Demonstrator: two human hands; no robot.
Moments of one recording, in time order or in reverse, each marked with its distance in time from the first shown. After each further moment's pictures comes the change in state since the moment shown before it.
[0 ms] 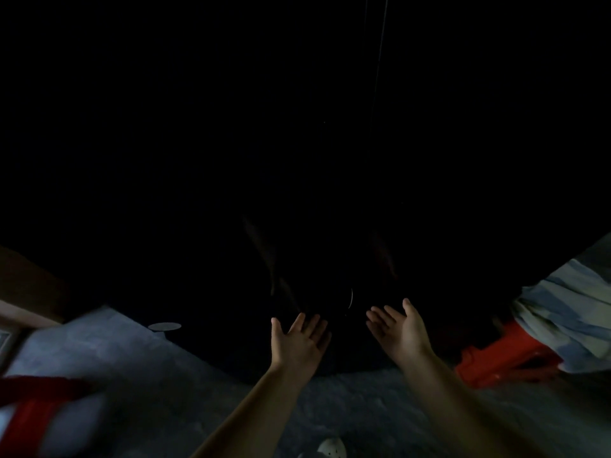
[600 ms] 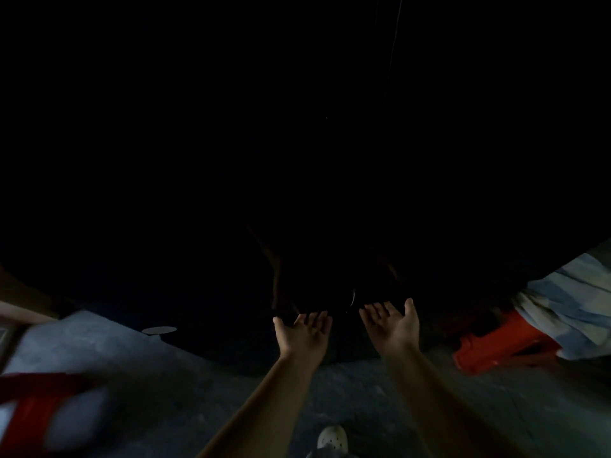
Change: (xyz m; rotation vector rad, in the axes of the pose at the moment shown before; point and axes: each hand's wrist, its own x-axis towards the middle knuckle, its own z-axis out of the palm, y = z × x) left_hand 0.034 -0.002 0.015 -0.184 0.077 0.012; right_hand 0.021 0.017 0.014 0.319 0.028 -0.046
